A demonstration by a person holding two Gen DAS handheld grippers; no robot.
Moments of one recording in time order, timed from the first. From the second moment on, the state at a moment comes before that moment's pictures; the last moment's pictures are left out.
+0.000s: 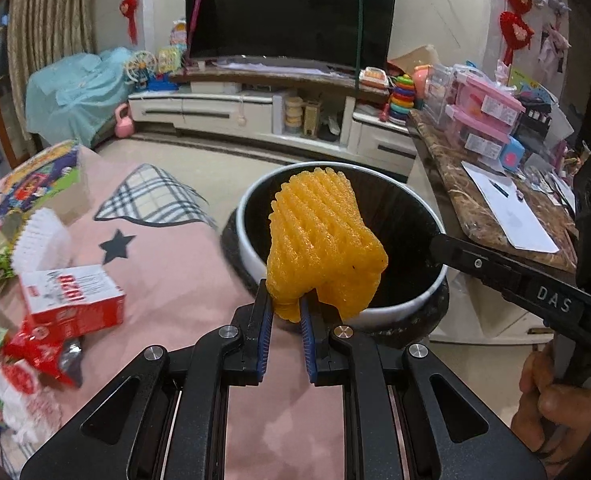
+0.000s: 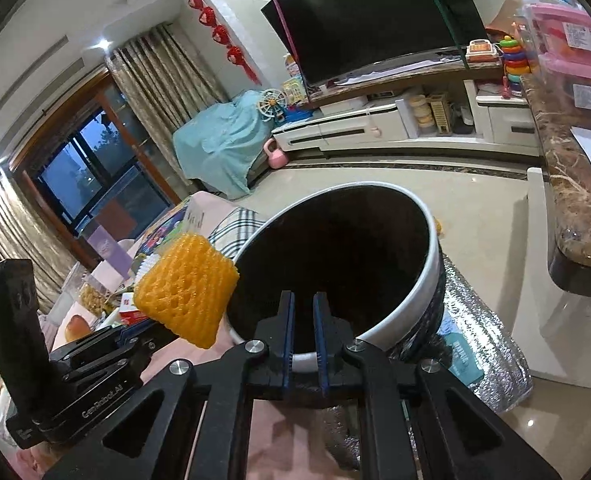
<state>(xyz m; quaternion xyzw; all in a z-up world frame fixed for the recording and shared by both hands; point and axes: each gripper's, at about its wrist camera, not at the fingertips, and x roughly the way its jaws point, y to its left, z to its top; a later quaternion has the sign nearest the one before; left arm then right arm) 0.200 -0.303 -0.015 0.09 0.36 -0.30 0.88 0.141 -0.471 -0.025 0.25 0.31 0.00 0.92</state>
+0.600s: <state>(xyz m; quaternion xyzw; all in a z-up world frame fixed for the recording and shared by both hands) 0.202 -0.306 -0.007 0.10 0.35 -0.29 0.88 0.137 -0.480 -0.023 0.26 0.30 -0.01 0.92</state>
